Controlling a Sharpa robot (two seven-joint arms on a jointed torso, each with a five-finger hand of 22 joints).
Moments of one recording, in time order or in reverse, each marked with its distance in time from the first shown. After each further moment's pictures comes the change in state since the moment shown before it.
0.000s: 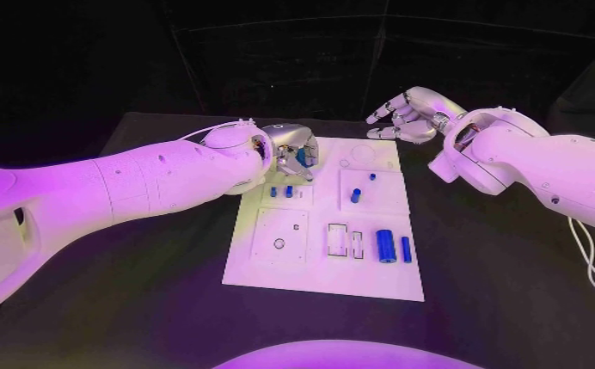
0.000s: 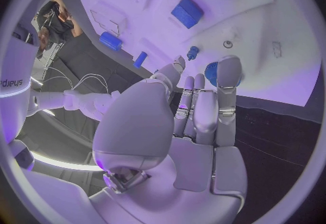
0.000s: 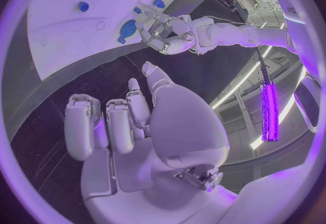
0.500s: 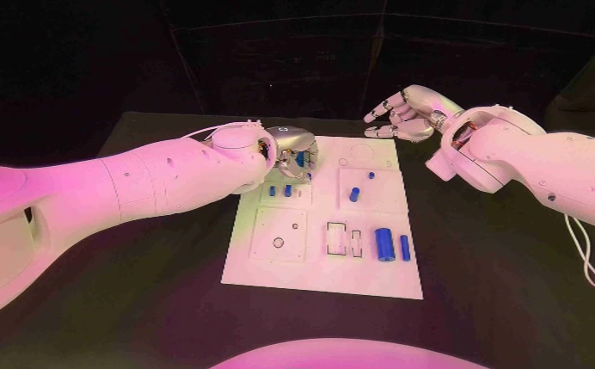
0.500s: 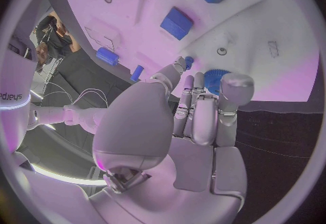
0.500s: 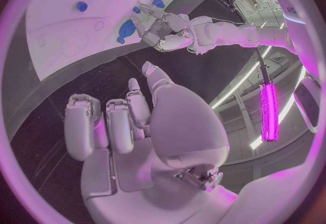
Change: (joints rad) left arm -0.004 0.030 -0.002 -0.026 -0.101 0.055 -0.016; left_hand -0.005 -0.005 0.030 -0.005 0.000 0.062 -0.007 -0.033 -0.035 0.054 -0.008 -0.023 -0.050 0.029 -0.007 0.079 0.070 -0.030 0.055 -0.007 0.159 0.163; right arm 0.000 0.004 0.000 -0.001 0.000 -0.001 0.002; right_hand 0.000 0.000 0.000 0.000 0.000 0.000 0.000 0.000 0.000 0.000 0.000 0.000 0.000 0.000 0.000 0.000 0.000 0.000 0.000 0.000 0.000 0.000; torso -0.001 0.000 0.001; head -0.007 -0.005
